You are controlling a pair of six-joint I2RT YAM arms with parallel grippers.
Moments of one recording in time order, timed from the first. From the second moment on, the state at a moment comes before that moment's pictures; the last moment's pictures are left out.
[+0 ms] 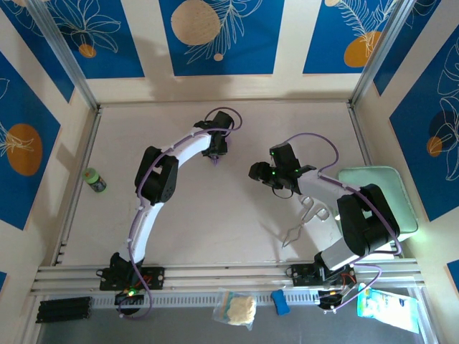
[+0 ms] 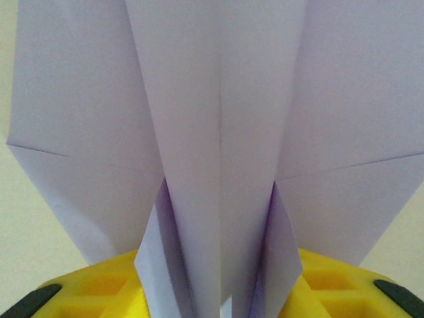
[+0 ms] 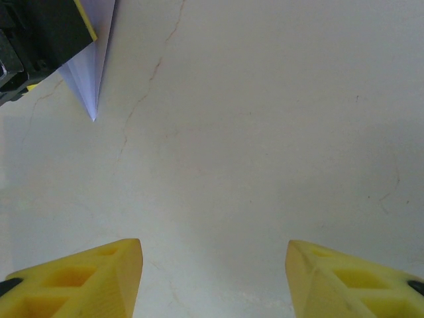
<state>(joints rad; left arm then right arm) -0.55 2.41 2.02 -0.80 -0.22 -0.60 0.42 1.52 0.81 -0.18 -0.21 0.72</state>
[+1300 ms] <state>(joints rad) -0.42 1.22 0.91 -0.28 -0.54 -0.43 0.35 1.22 0.86 -0.25 0.19 0.33</state>
